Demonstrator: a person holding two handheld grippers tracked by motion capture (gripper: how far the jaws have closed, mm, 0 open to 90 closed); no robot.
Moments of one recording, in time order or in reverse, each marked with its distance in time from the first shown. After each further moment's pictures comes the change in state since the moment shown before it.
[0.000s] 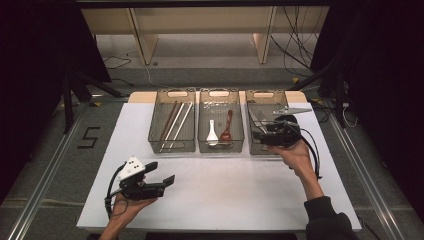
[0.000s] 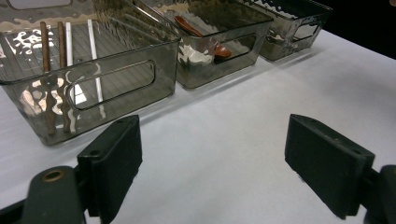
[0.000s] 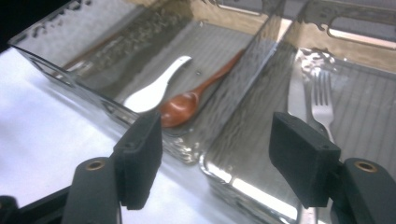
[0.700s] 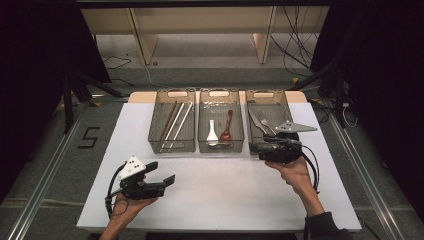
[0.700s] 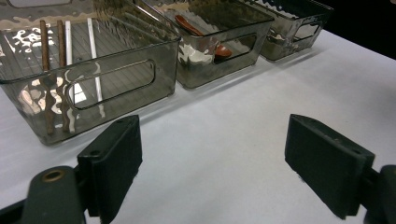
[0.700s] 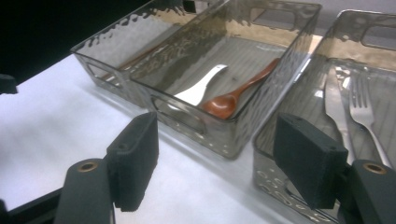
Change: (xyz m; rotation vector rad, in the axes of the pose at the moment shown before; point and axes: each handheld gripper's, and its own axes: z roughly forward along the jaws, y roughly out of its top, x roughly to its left) left arm 0.000 0.001 0.001 0.008 -0.001 -0.003; right arm 0.026 -0.031 -0.017 -0.097 0.081 -0.019
